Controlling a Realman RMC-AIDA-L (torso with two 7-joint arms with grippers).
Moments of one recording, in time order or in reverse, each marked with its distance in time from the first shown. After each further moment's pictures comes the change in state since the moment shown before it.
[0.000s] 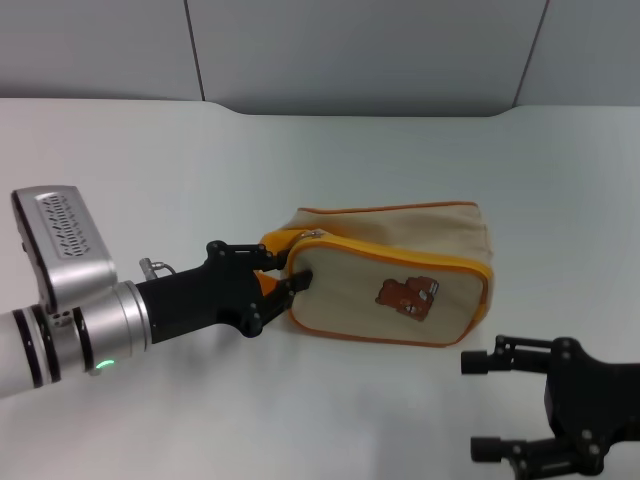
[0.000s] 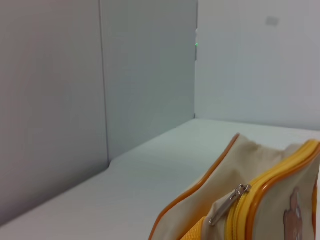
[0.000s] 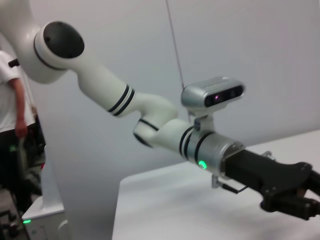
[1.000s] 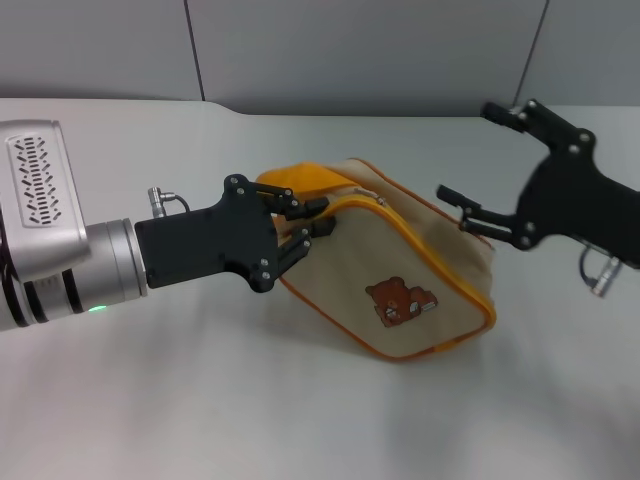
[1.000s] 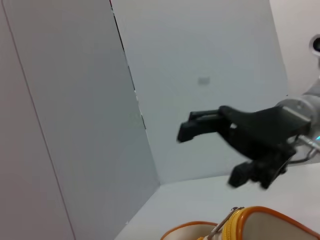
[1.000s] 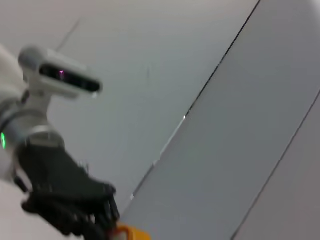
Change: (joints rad) left arm -0.066 -0.001 0.014 0.138 -0.007 0.213 0.091; right arm 0.082 0.052 0.080 0.111 0.432 0.289 -0.769
